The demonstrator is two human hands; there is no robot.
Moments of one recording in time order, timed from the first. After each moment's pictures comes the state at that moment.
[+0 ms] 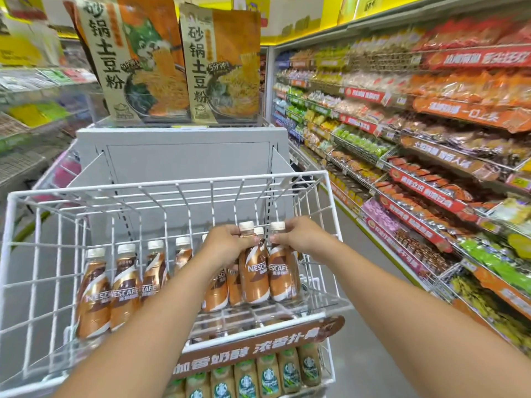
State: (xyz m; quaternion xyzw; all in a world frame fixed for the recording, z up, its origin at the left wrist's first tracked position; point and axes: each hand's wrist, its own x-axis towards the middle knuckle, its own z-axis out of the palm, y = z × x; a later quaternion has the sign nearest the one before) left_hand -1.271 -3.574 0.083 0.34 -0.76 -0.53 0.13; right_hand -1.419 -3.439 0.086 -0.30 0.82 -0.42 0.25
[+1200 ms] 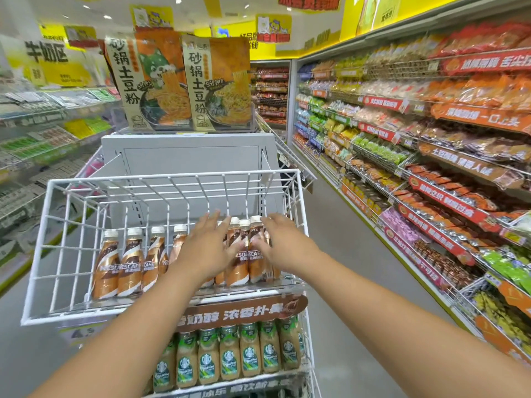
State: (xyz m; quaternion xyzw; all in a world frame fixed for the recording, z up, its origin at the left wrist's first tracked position) left_hand -1.228 -3.510 0.086 0.30 -0.94 -0.06 0.15; right_hand -1.363 -3.362 0.106 -0.52 0.84 -0.17 0.00
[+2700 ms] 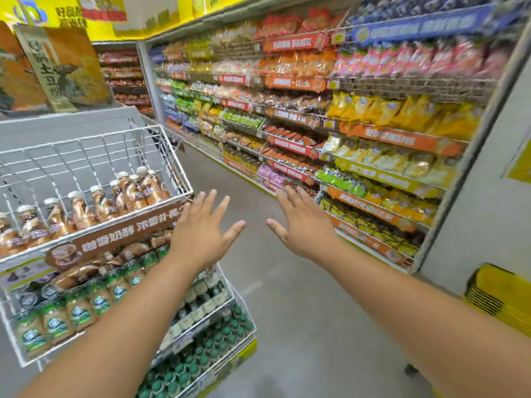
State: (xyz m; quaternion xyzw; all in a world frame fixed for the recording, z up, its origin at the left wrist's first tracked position) left_hand -1.060 -3.184 0.095 0.05 -0.99 0.00 0.16; right_hand -1.123 -2.959 0.098 -0.24 0.96 -0.06 -0.12
